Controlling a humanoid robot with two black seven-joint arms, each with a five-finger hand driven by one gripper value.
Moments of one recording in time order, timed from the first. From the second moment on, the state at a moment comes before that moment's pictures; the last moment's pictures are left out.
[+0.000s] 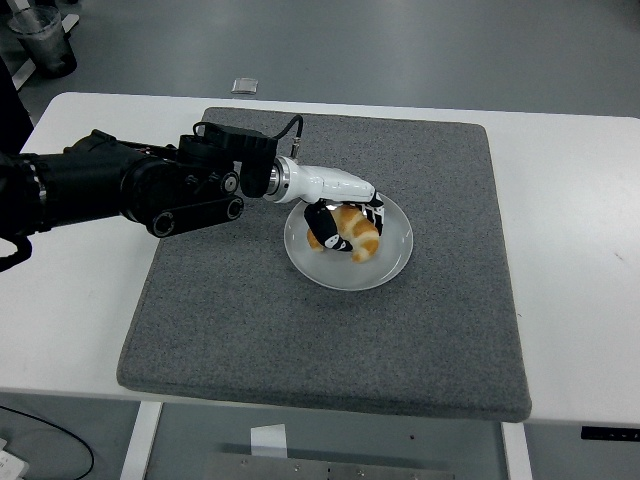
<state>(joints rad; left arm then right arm) -1.37 0.19 0.34 -0.87 1.04 -0.08 -0.33 0.02 0.00 -0.04 0.12 0.10 -0.06 0.18</state>
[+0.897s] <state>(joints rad) -1.39 0.20 0.28 -0.89 0.98 -0.07 -0.33 0.02 0.00 -0.04 0.12 0.10 -0.06 0.18</state>
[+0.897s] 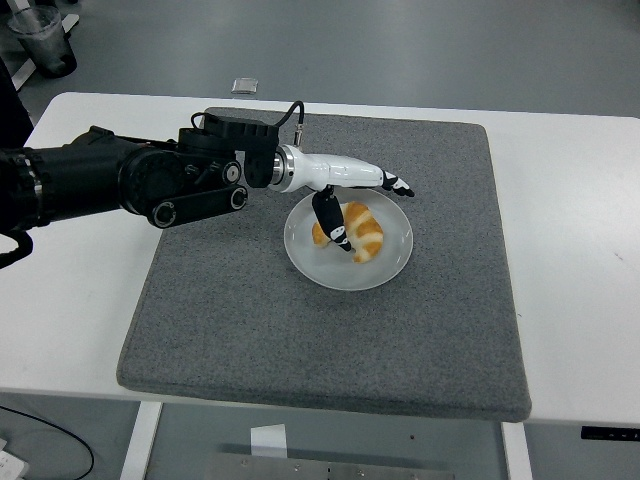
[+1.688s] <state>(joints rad) -1.34 0.25 -0.01 -0.75 0.46 -0.08 -0.33 0.02 0.00 -0.04 0.12 0.10 -0.06 0.18</state>
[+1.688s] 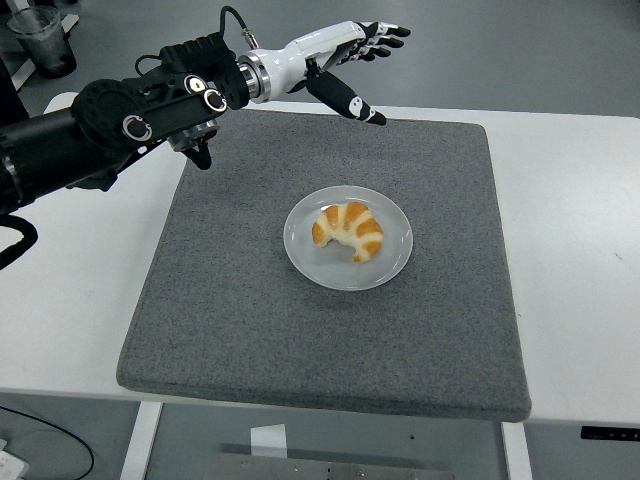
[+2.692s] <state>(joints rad) -1.10 0.15 -0.50 -0.43 -0.18 -0.08 -0.32 0.02 0.00 -0.03 0.12 0.10 -0.06 0.18</state>
